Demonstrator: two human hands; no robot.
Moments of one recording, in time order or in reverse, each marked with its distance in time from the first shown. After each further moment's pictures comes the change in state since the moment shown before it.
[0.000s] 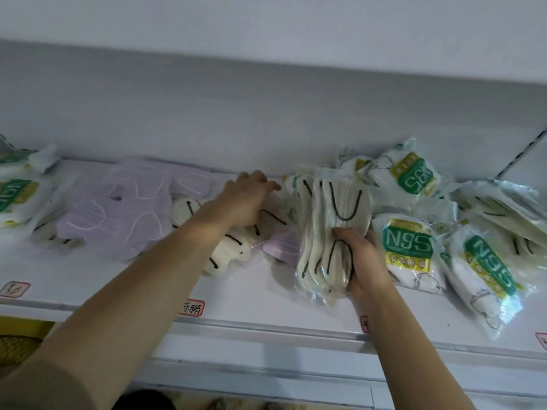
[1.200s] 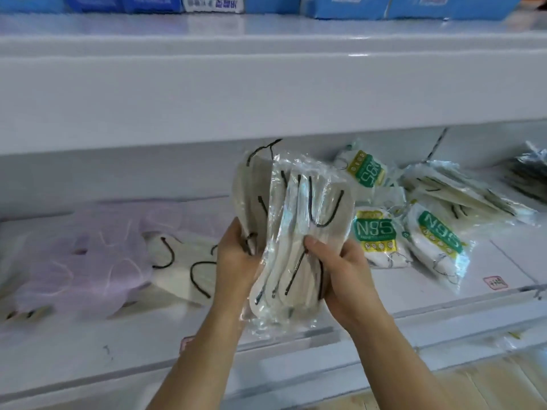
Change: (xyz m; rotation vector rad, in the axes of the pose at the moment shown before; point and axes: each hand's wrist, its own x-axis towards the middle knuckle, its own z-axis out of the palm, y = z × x) left_hand -0.115 0.076 -0.010 -1.338 0.479 -0.096; right_hand -0.088 -0.020 0.046 -0.026 0.048 -0.130
